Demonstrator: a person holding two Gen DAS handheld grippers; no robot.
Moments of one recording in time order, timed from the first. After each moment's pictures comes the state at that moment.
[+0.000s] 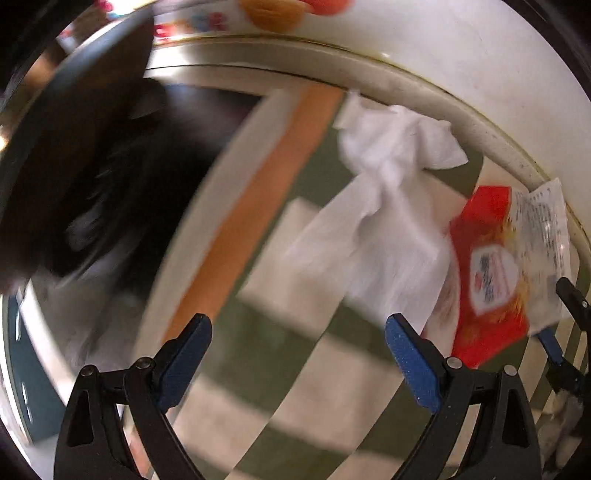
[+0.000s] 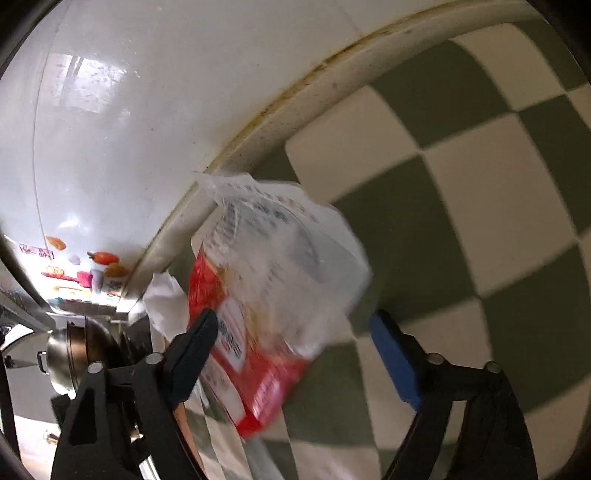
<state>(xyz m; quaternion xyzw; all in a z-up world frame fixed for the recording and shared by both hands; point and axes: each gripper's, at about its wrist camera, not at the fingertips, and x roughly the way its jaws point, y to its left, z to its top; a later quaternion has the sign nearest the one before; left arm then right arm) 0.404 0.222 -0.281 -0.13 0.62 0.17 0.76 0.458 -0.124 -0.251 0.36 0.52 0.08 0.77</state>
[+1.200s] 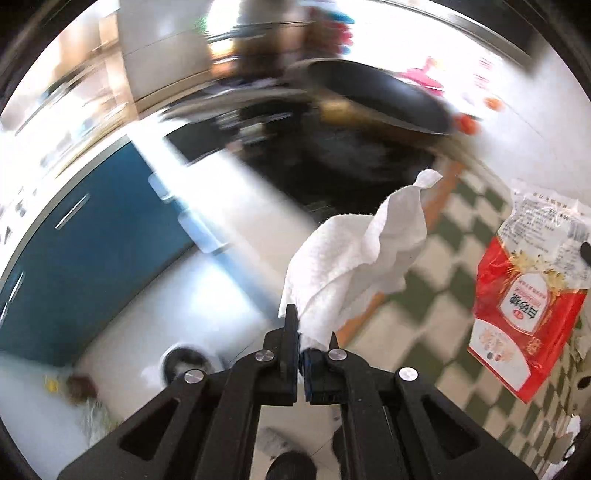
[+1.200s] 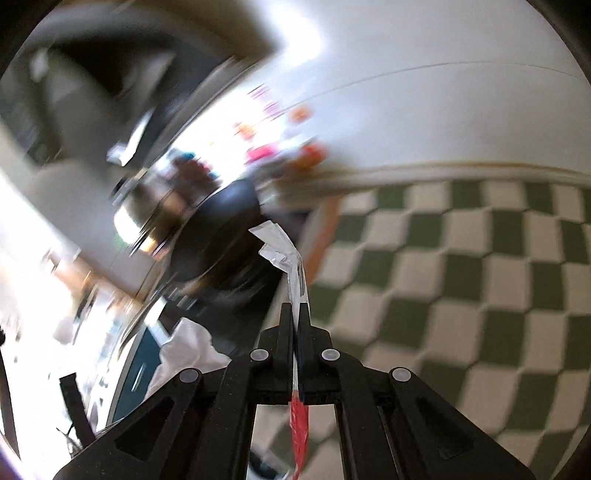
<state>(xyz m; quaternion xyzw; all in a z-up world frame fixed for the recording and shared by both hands) -0.039 0.342 -0.177 -0.23 0.47 0.30 0.80 0.192 0.031 -0.066 0.13 0.45 0.34 0.82</state>
